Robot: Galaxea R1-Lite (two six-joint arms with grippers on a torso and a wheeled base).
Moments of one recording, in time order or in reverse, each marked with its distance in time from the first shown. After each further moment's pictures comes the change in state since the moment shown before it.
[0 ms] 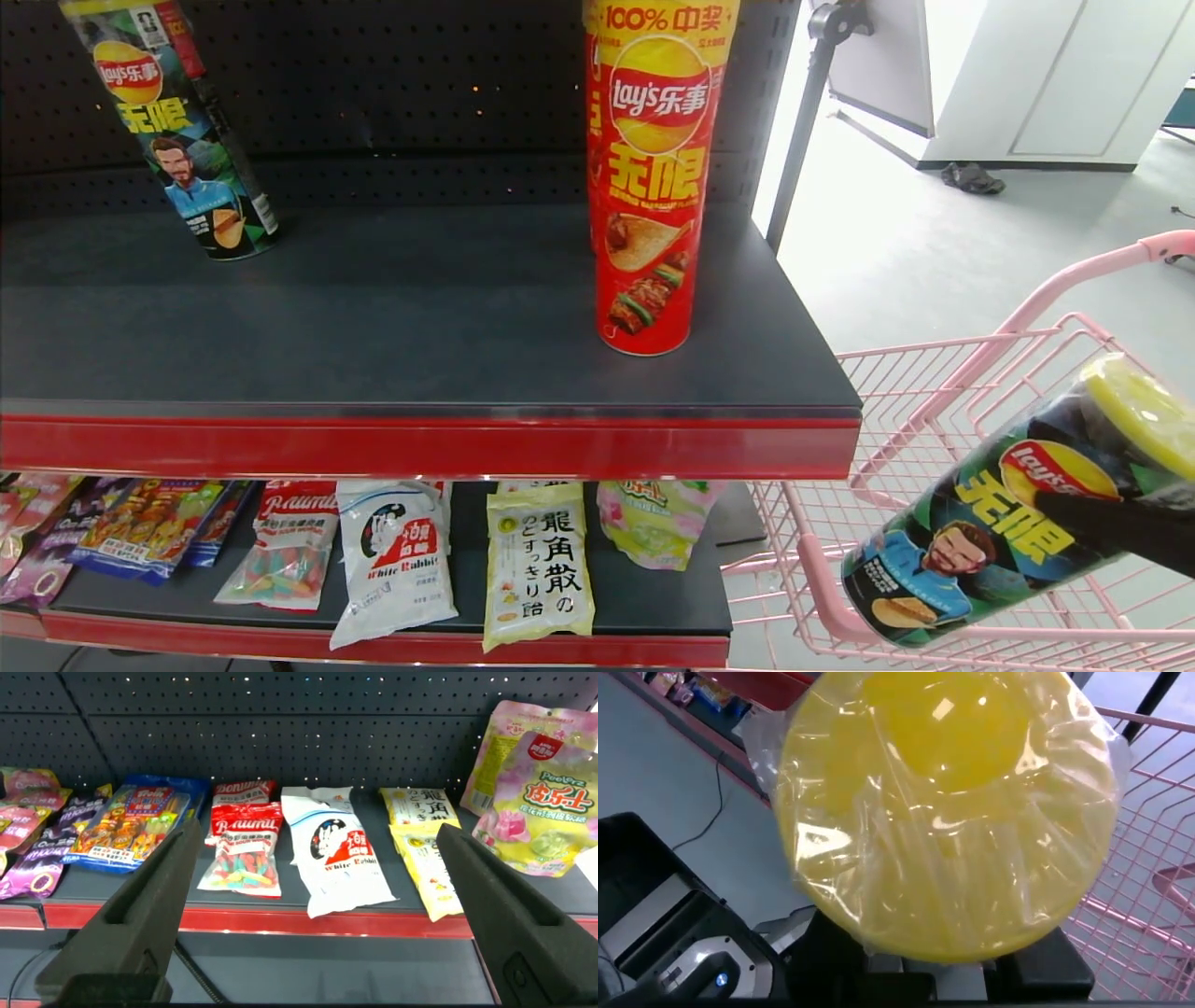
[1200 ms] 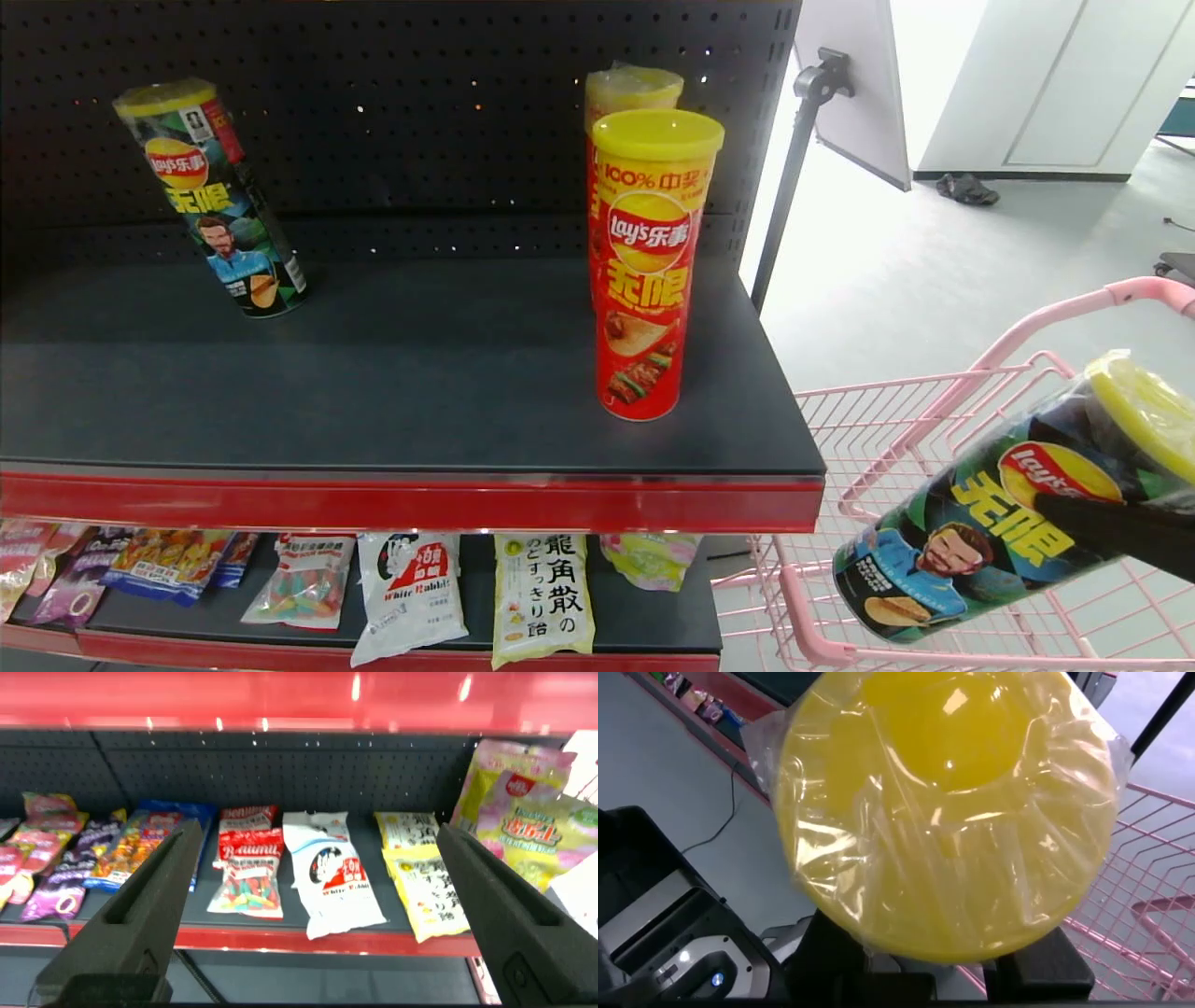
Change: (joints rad) left arm 0.000 0.000 0.000 0.000 0.000 0.000; right arm 0.049 -0.011 0.008 -0.033 -0.012 -0.019
